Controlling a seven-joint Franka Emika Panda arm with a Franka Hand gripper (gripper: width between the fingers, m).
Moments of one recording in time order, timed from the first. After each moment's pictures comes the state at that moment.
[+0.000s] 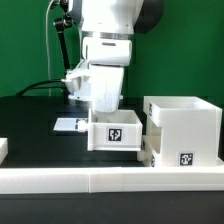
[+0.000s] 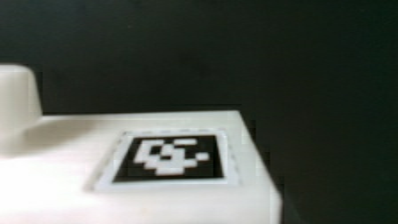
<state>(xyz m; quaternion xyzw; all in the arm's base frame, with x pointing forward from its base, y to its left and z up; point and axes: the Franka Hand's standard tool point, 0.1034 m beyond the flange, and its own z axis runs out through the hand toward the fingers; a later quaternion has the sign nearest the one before) 0.535 -0.027 0.060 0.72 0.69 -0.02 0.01</state>
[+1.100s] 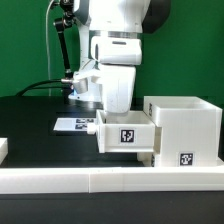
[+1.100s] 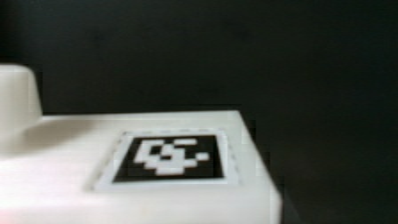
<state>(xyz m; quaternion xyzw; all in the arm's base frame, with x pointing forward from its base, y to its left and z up) 0.550 -0.011 0.060 0.71 0.70 -0.01 0.01</state>
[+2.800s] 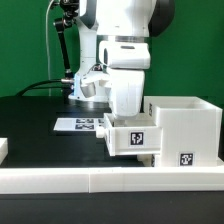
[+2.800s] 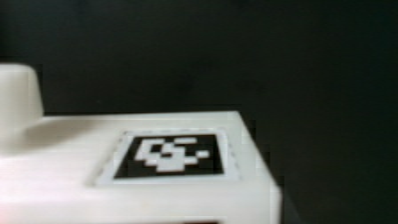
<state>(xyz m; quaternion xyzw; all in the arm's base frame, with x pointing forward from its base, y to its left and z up) 0.547 0.002 0.055 0.71 0.71 -0.01 0.01</state>
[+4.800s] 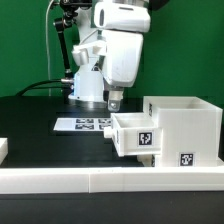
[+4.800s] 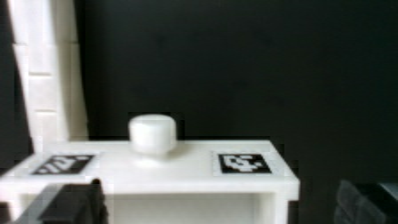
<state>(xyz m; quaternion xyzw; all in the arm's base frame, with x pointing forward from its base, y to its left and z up) 0.572 -0.019 0.110 0.70 0.71 -0.02 0.03</state>
